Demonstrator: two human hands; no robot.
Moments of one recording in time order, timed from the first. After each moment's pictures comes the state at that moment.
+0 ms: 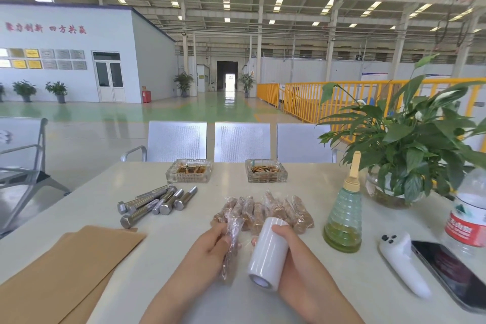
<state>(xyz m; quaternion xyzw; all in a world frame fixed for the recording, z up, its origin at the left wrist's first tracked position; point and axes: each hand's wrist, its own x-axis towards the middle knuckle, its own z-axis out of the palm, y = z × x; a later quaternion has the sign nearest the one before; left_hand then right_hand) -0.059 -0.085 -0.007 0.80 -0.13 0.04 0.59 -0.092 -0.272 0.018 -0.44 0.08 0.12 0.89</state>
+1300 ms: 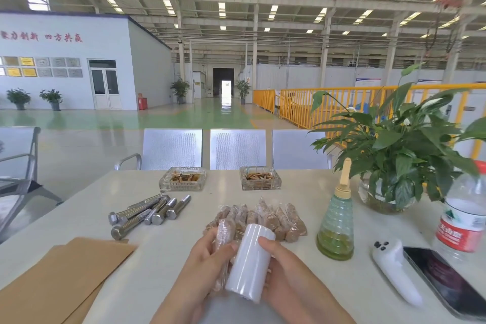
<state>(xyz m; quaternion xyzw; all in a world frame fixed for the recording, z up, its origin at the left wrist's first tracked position) -0.060 -0.108 0.000 0.65 -0.09 0.00 0.76 -0.084 -0.274 0.013 -0.49 0.05 0.12 0.86</state>
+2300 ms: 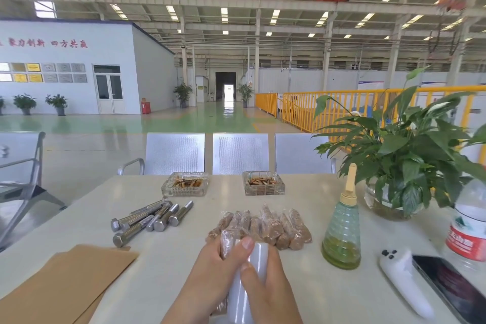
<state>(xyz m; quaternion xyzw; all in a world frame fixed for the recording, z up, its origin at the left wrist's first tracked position) -0.059 -0.113 0.016 0.74 -0.11 0.06 0.66 -0.110 -0.240 0.007 -0.77 -0.06 -0.13 0.63</state>
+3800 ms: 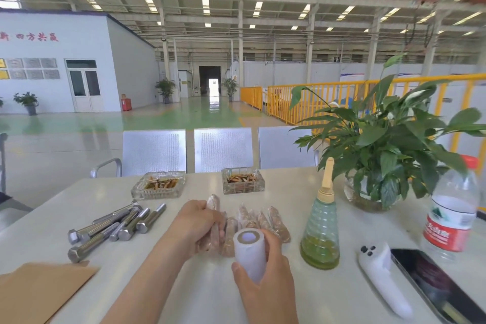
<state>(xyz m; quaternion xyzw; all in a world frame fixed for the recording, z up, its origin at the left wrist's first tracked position) 0.030 -0.141 0.063 0.75 0.04 -0.06 0.65 -0.055 -0.284 -0.022 -0.81 0.01 -0.23 0.53</state>
